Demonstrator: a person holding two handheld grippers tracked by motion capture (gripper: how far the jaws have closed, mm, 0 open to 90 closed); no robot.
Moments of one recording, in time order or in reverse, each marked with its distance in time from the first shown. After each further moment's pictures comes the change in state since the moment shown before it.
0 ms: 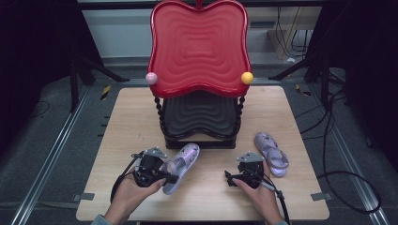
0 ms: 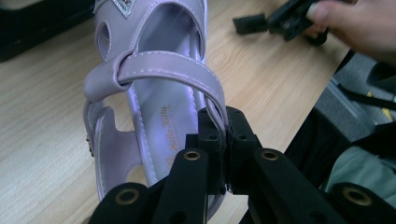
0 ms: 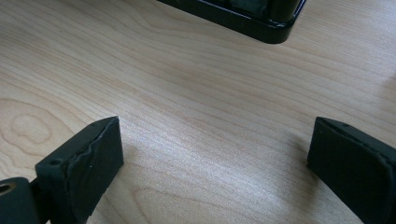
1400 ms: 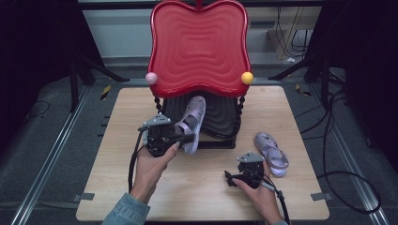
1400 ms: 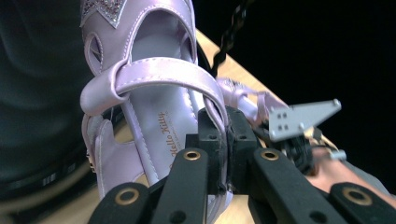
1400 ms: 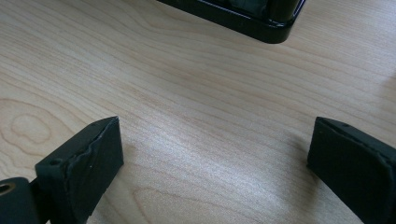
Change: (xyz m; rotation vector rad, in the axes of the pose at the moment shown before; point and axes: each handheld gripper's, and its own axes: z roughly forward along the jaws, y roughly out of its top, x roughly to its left) left arm -0.007 0.080 -0.007 -0.447 0.033 -0.027; right arm 0.000 0.000 0.000 0.000 -0.002 -0.002
